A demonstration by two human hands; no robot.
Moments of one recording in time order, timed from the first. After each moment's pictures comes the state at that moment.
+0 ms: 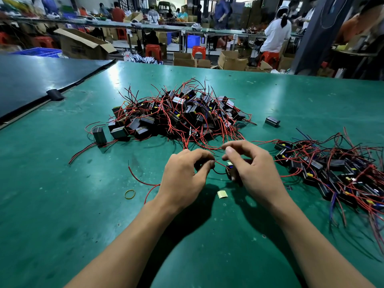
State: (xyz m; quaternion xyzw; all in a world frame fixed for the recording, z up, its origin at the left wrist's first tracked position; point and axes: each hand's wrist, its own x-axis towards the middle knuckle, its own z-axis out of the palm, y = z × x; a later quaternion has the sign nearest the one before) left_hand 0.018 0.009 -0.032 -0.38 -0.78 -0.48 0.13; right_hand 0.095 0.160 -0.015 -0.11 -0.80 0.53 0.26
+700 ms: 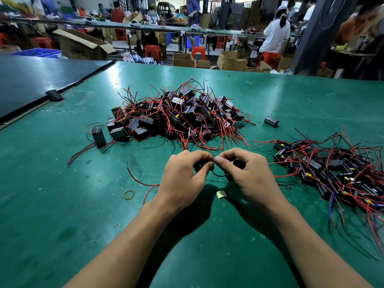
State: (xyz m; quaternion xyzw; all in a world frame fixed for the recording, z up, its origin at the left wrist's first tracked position) left_hand 0.019 0.009 -0.032 -0.38 -0.78 -0.49 0.12; right_hand 0.095 0.161 -0.019 -0.07 -0.85 0.45 0.26
